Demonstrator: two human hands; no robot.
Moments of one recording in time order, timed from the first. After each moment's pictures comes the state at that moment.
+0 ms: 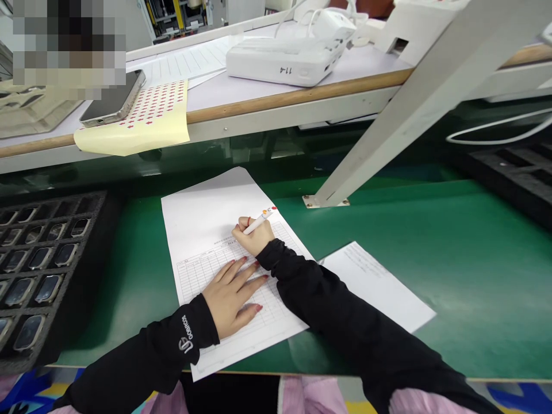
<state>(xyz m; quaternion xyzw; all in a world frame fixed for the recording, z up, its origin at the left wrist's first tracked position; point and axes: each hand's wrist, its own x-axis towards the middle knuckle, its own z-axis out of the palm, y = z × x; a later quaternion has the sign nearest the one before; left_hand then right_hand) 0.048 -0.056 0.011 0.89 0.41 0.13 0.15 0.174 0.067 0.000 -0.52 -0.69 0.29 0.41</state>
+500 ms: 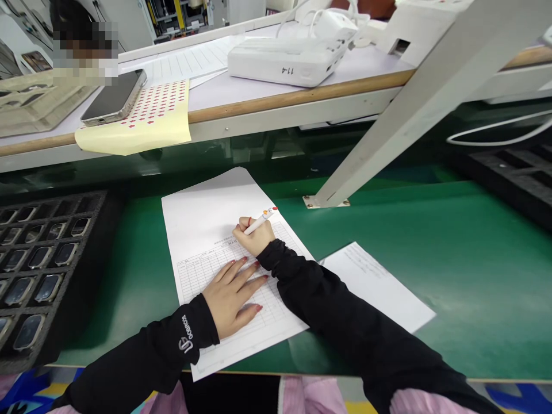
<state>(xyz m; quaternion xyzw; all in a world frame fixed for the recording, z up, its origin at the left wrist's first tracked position) 0.047 -0.057 0.010 0.89 0.41 0.12 0.15 0.175 0.067 0.002 -0.52 -0.70 0.29 0.40</state>
